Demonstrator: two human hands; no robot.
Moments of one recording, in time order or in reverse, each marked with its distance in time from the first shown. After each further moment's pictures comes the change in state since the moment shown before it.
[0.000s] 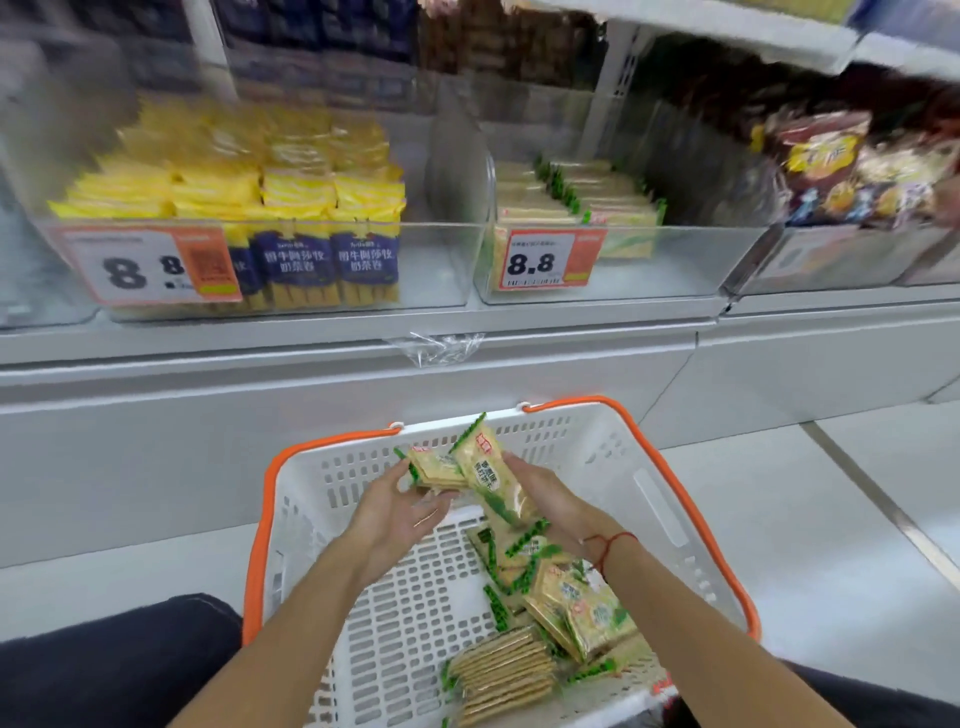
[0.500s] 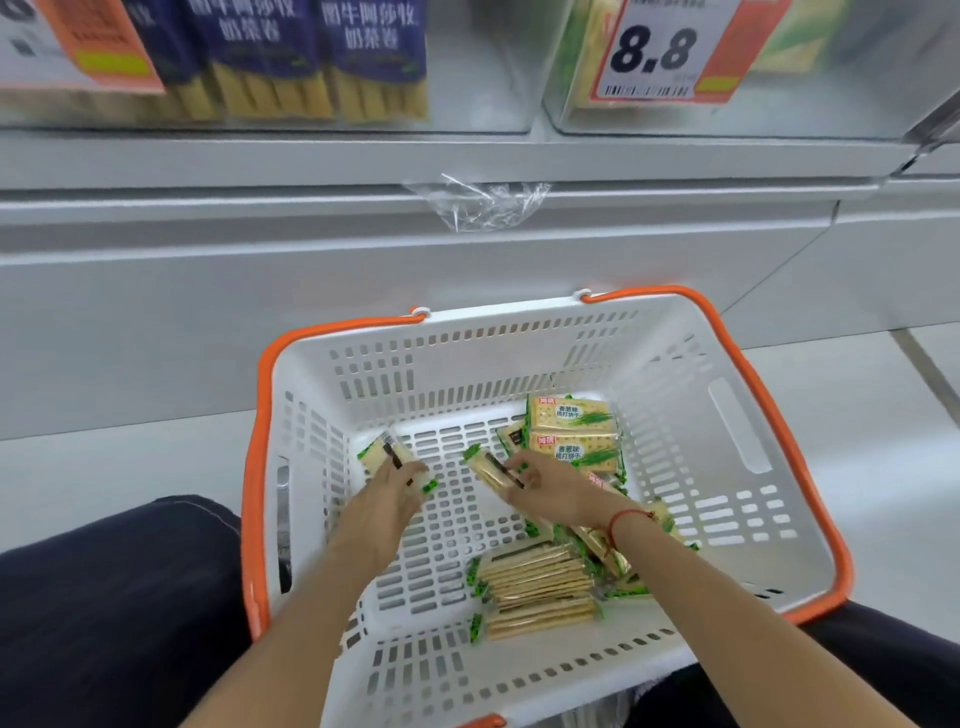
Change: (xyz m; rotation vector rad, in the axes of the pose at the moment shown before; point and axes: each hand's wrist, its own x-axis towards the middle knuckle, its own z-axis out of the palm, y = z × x) left_hand 0.040 -0.091 -0.131 1.594 0.154 0.299; right_hand 0.065 0.105 0.016 -0.703 -0.243 -0.013
